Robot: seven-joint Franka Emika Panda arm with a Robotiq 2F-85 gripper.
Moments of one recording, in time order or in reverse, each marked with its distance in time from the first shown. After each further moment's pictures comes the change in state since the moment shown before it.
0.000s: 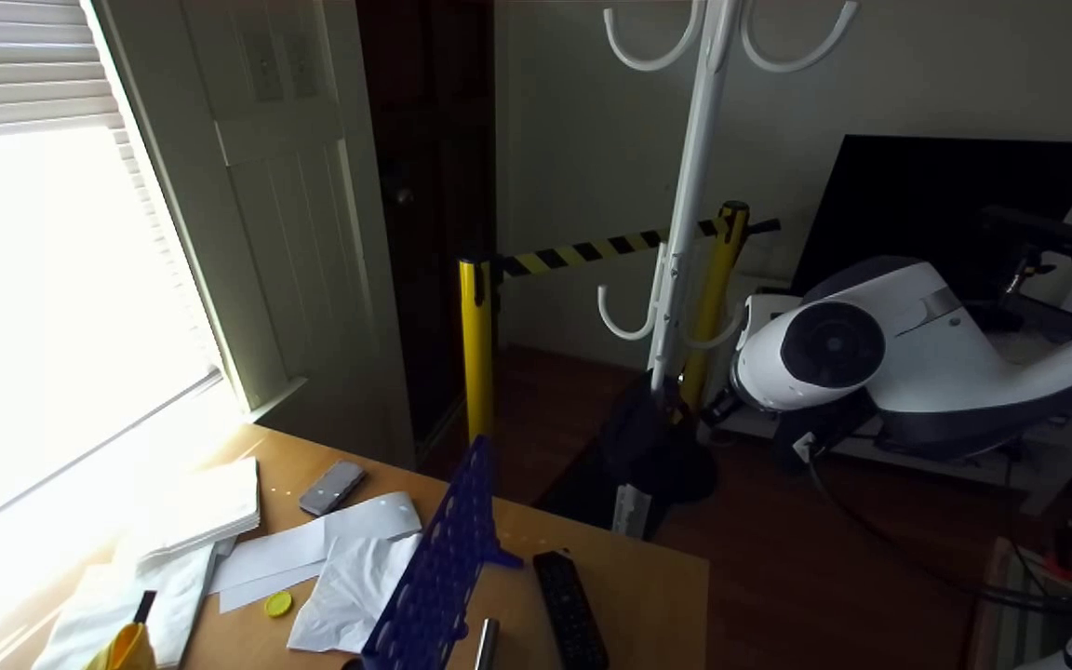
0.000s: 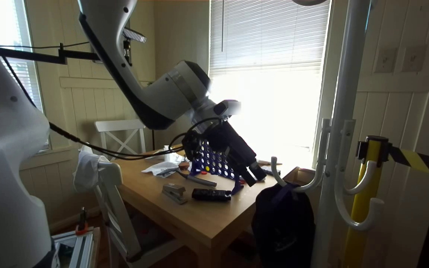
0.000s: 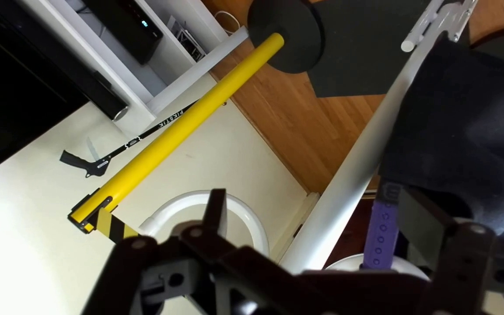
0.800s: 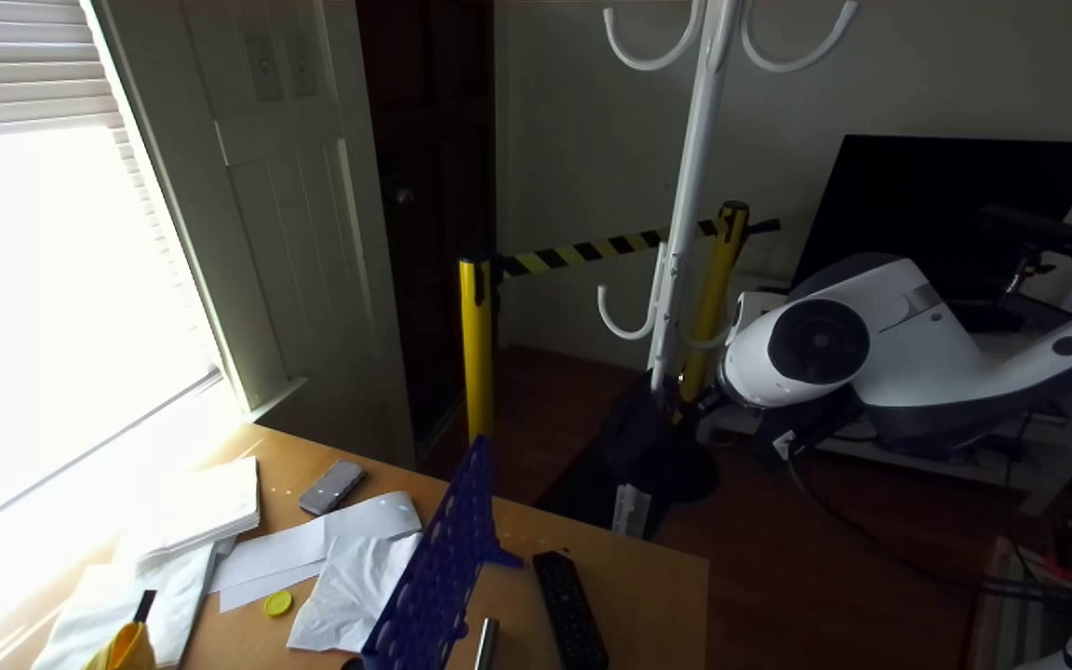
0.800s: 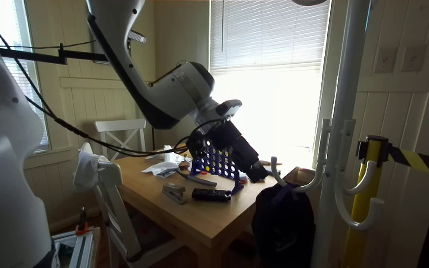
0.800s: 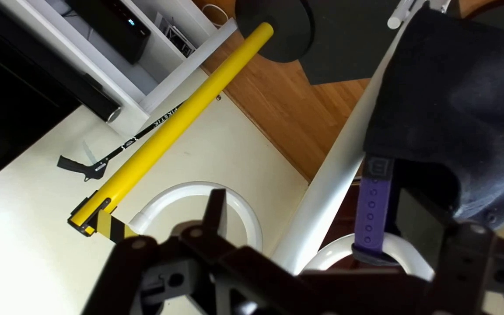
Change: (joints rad) arm 0.106 0.045 -0.104 0.041 -0.040 -0.005 0.092
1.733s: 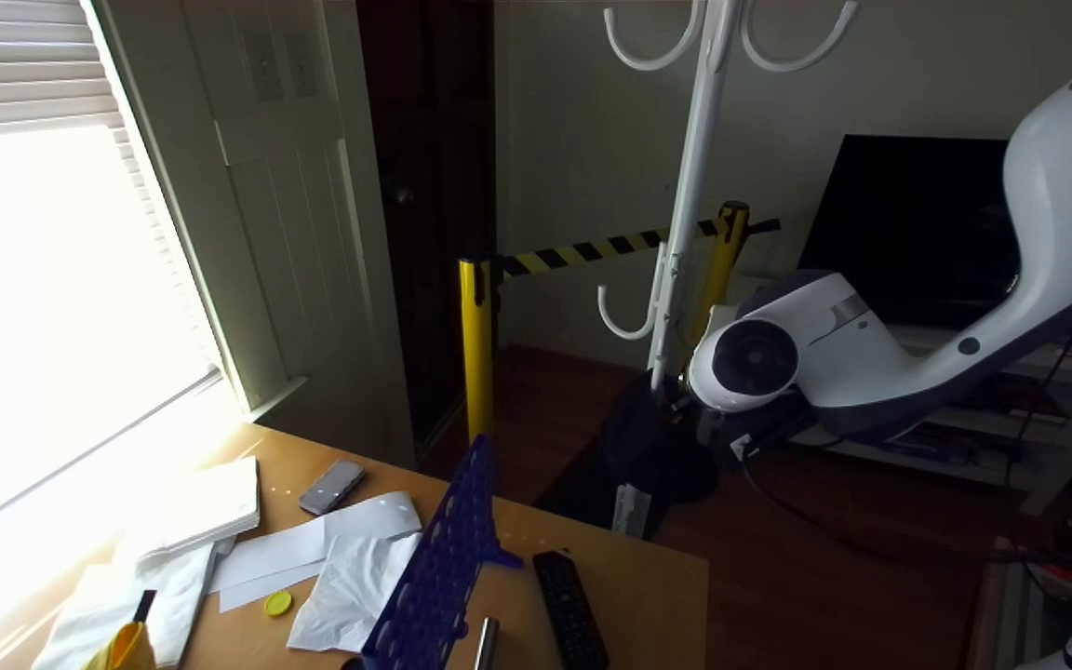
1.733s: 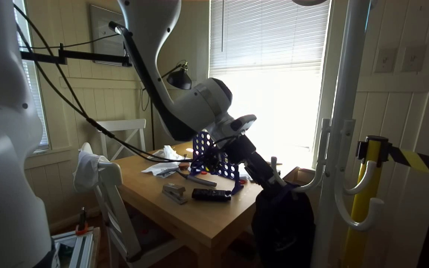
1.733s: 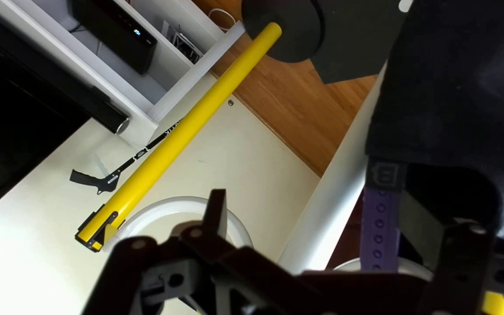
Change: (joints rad) arm 0.013 0.192 -0.056 0.122 -0.101 -0.029 0.143
